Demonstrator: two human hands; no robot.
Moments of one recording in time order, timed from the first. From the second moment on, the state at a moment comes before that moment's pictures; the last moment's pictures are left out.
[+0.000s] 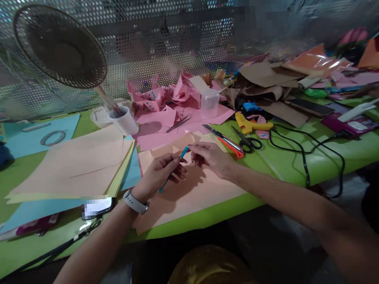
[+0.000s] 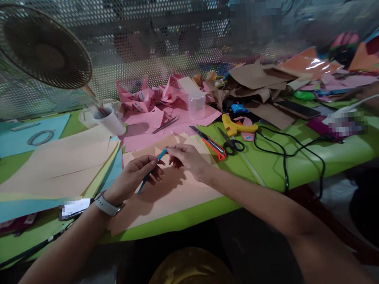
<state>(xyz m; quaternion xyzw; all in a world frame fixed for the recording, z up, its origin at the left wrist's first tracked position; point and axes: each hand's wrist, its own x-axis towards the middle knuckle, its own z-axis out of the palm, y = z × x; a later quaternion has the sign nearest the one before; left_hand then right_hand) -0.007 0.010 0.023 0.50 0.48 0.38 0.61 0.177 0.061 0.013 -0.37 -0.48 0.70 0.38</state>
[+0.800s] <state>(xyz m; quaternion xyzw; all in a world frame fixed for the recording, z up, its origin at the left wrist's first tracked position) -0.006 0.008 0.009 0.49 0.48 0.36 0.64 0.177 0.062 -0.007 -0.35 -0.48 0.71 0.38</state>
